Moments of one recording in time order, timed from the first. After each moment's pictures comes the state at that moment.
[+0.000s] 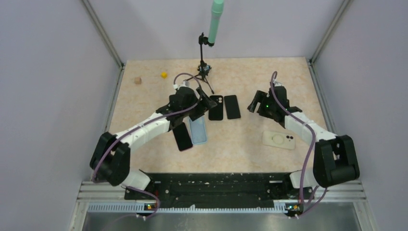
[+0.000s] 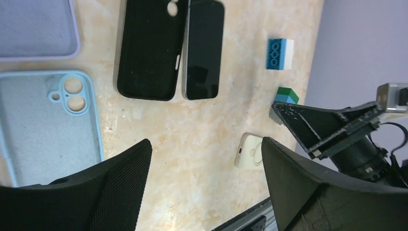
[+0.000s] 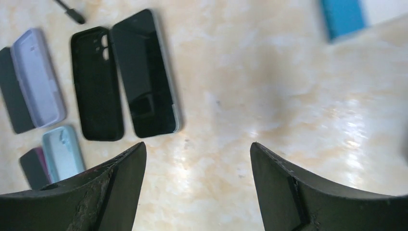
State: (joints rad) left arm -0.60 1.51 0.99 -0.08 0.03 -1.10; right arm 0.25 1.43 0.82 -0.11 -0.09 0.53
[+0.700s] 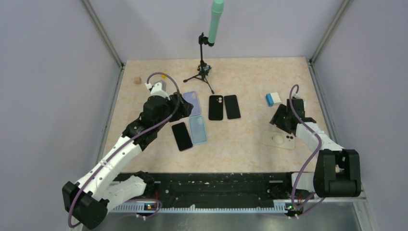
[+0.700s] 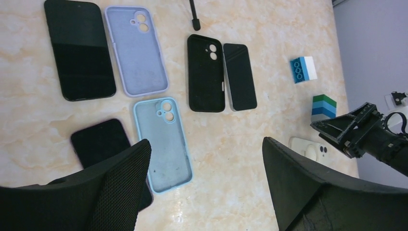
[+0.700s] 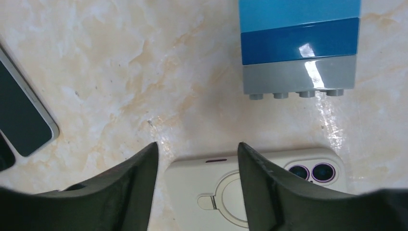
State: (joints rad) left arm -0.53 0.98 0.88 -0.30 -0.12 -0.69; right arm 0.01 1.26 0.65 -0.29 0.08 0.51
